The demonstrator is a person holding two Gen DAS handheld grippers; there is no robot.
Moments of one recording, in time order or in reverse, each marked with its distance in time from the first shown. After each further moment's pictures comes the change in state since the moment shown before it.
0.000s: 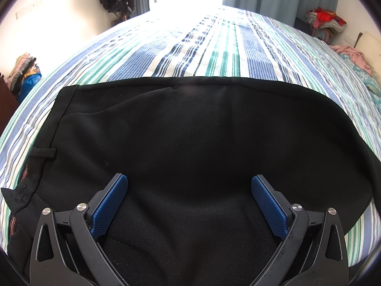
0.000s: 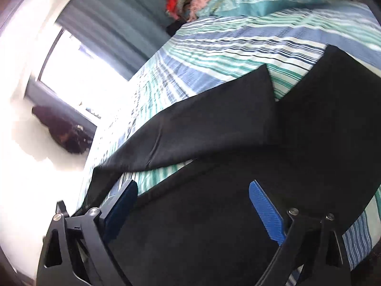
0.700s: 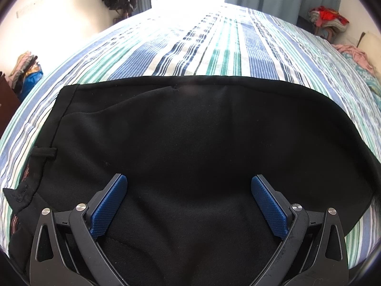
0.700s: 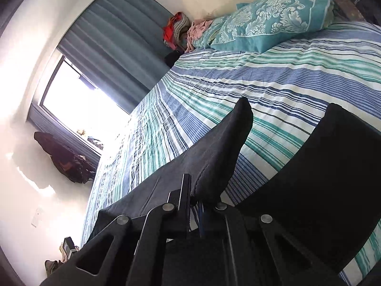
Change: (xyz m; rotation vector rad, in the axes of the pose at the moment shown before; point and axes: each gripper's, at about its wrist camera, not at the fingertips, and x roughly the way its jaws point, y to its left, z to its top) left arm 0.000 -0.002 0.003 -0.006 0.026 0.007; right arm -0.006 0.015 0.060 -0.001 -0.168 0.026
